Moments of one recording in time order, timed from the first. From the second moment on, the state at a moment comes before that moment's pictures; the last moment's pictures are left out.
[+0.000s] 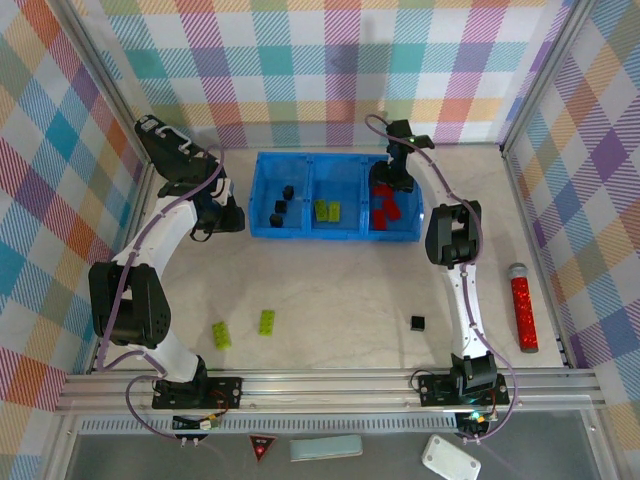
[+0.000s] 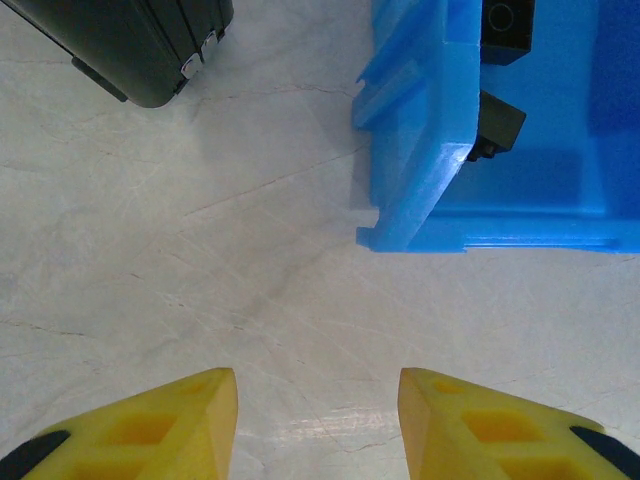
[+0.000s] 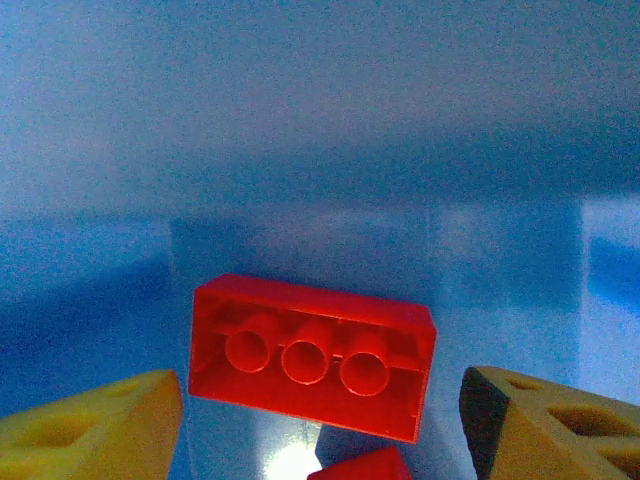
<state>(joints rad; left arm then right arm) -0.11 1.63 1.34 -0.86 0.08 -0.13 0.23 2.56 2.45 -1.07 -0.05 0.33</state>
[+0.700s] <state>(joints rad) -0.14 1.63 1.34 -0.86 0.09 -0.13 0.23 2.32 2.39 -1.20 -0.11 0.33</state>
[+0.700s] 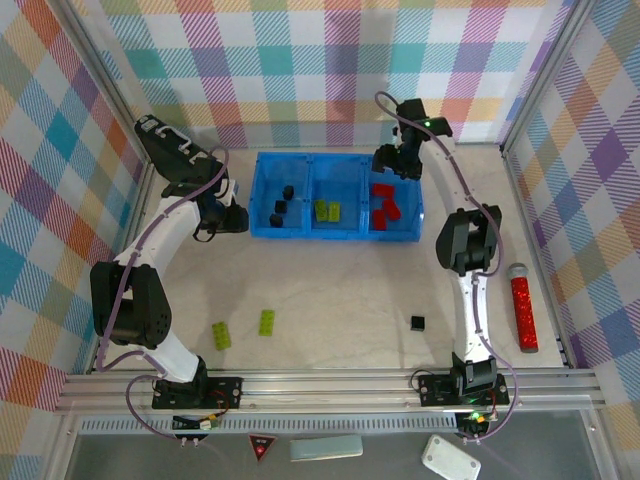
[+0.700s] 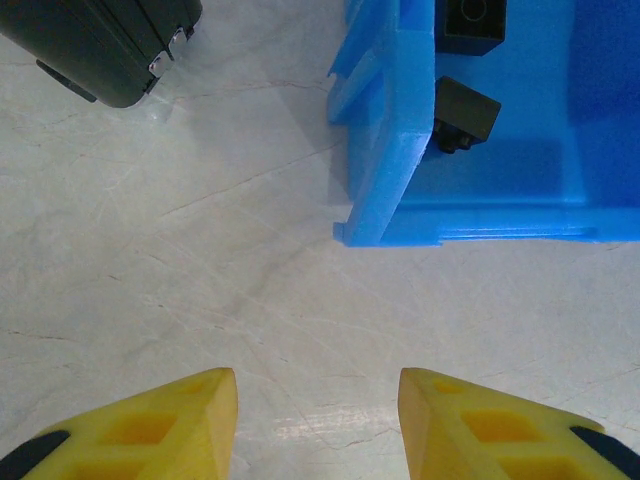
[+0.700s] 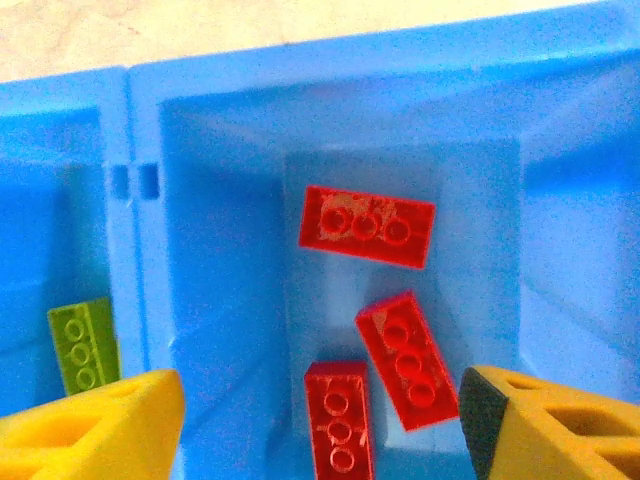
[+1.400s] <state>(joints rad) -0.15 1.63 1.34 -0.86 0.10 -0.13 0.24 1.81 1.71 -1.17 -0.10 0.35</state>
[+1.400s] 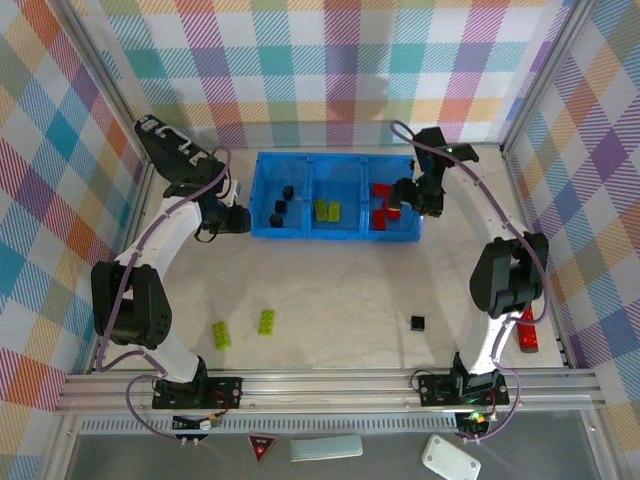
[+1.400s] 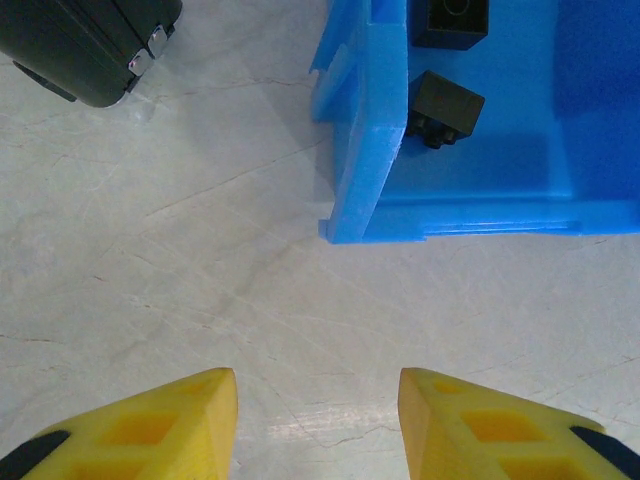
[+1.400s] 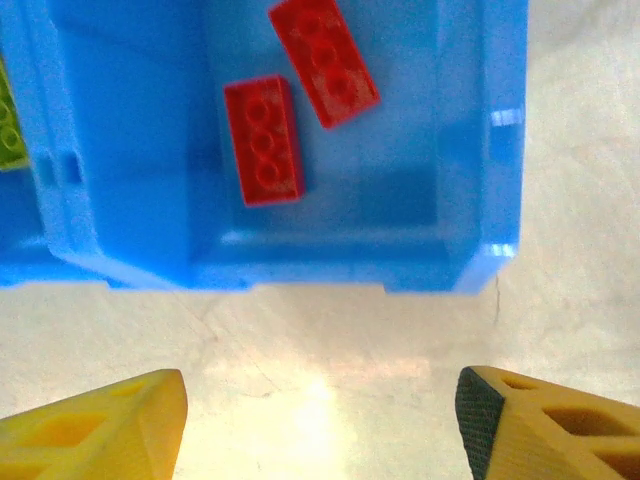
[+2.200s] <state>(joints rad) -0.15 1.63 1.34 -0.87 0.11 -0.13 0.35 1.42 0.95 -1.05 -0.08 0.54</state>
